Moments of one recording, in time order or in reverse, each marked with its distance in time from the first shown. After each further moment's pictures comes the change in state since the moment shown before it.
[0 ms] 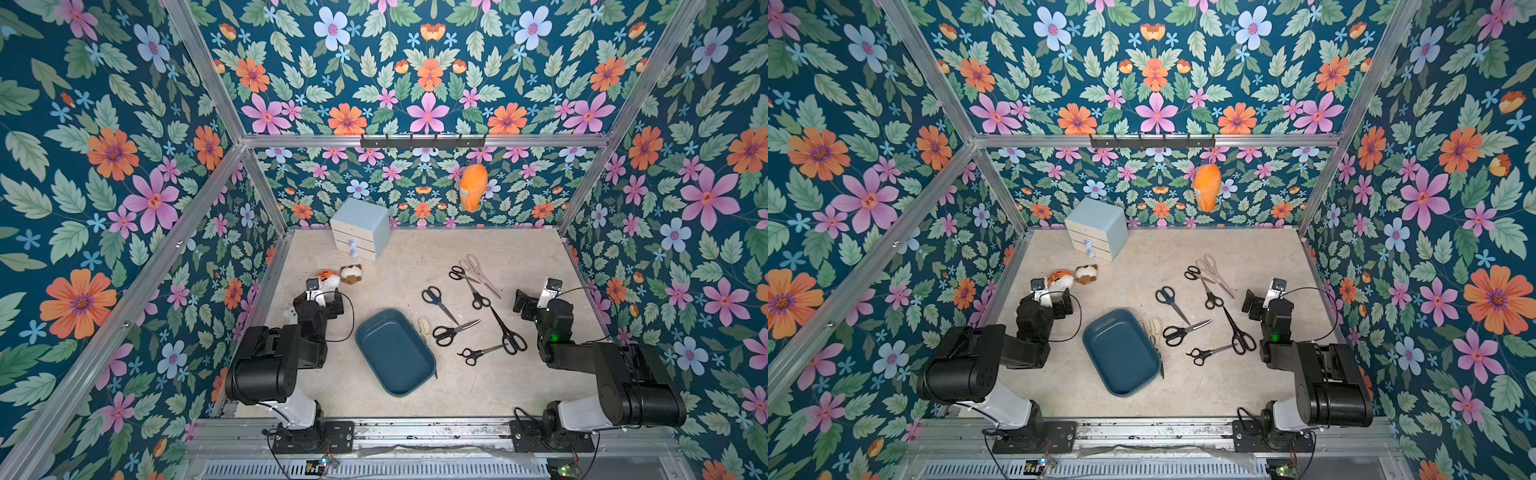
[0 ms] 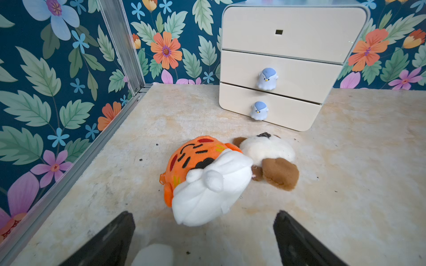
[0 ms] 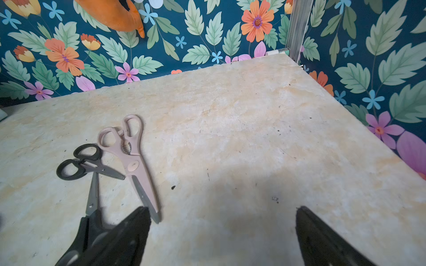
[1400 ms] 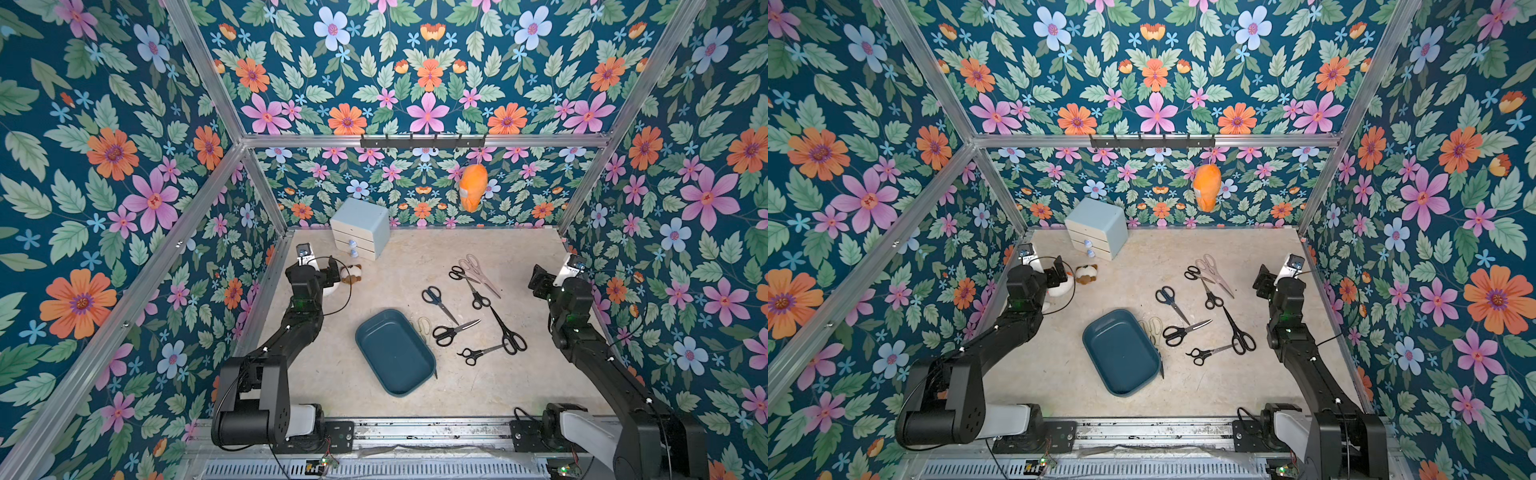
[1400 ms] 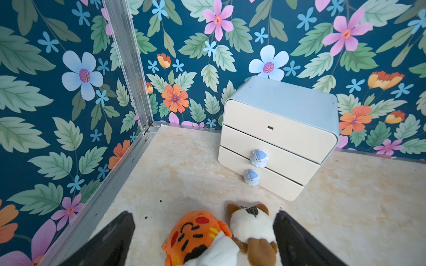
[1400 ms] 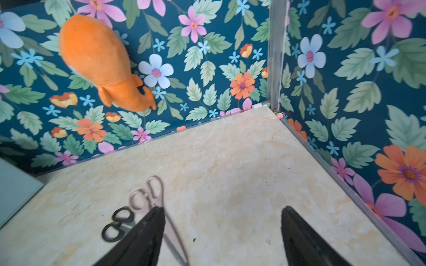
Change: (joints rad) left arm -0.054 -0.237 0.397 -0.628 -0.076 -0.111; right arm 0.080 -0.376 0.316 -0.636 0.118 0.088
